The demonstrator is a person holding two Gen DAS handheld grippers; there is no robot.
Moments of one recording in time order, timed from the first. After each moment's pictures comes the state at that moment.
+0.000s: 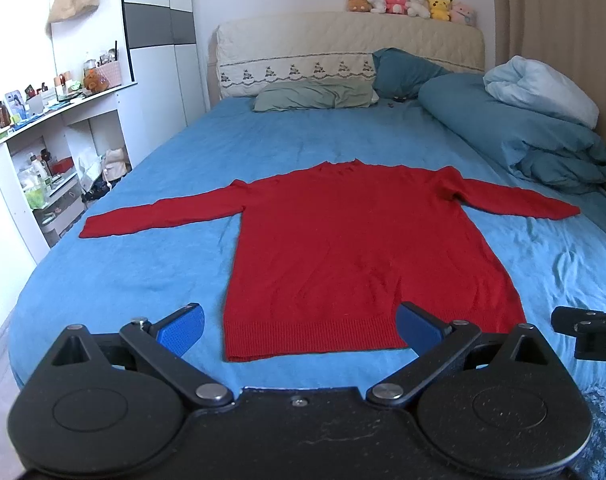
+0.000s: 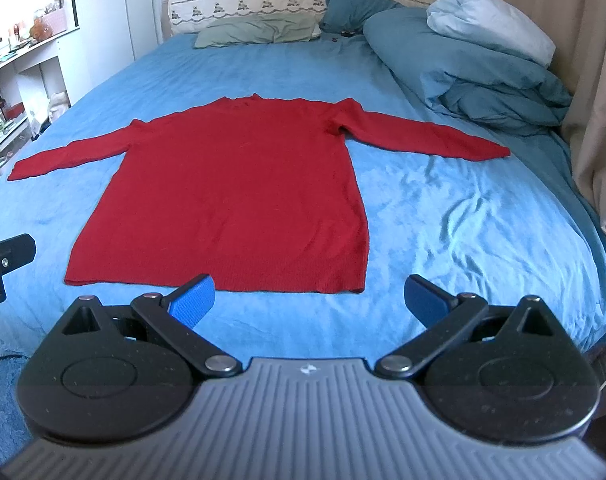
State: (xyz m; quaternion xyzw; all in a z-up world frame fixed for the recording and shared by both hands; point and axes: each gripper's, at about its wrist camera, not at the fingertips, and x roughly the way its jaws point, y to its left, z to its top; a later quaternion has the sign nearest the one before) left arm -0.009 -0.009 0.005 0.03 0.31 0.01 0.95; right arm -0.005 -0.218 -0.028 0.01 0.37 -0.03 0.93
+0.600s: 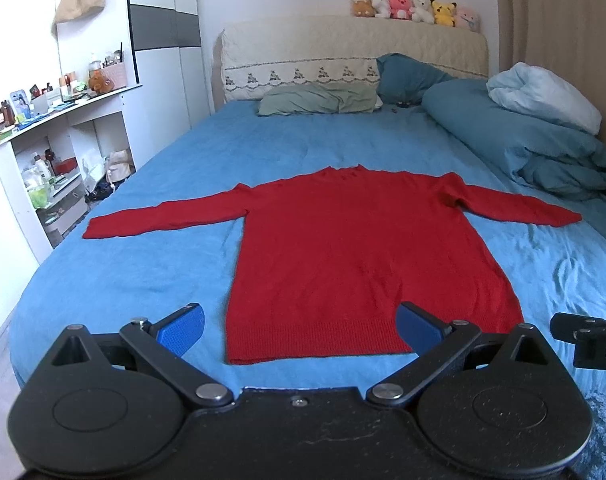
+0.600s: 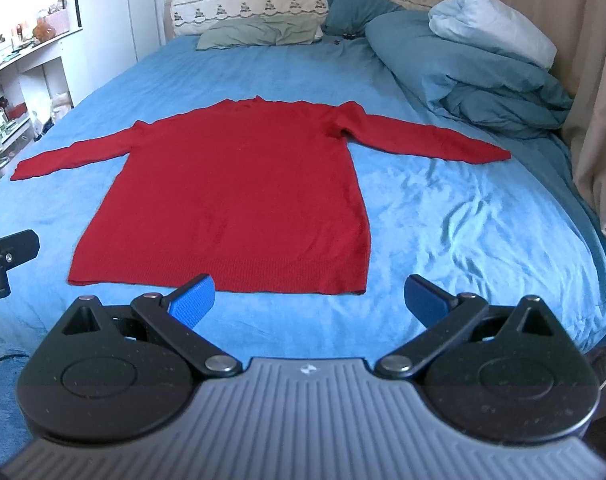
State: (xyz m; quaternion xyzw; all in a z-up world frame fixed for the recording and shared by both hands) left arm -0.013 -0.006 0.009 0.03 0.30 0.01 0.95; right arm -0.007 -0.218 -0.021 0.01 0.36 -0.03 0.93
